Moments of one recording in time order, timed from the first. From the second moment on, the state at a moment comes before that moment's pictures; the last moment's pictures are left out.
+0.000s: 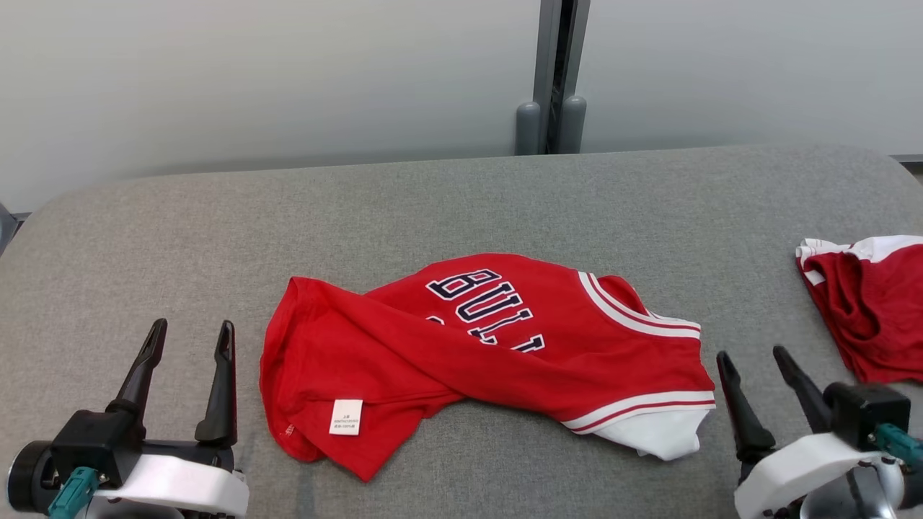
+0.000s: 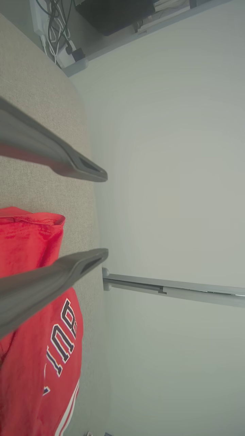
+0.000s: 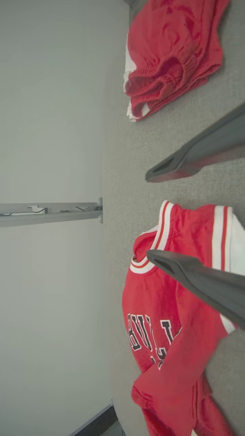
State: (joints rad) left arm 0.03 0.39 -0.23 -0.09 -0.43 0.22 -0.17; right arm -0.01 -0.05 -0.02 0.04 0.15 0.13 0.02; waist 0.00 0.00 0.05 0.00
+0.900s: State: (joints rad) left arm -0.03 0.37 -0.25 -0.05 -0.43 0.22 -0.19; right arm -0.07 -0.08 0.08 0.10 0.34 0.13 -0.02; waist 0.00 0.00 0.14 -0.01
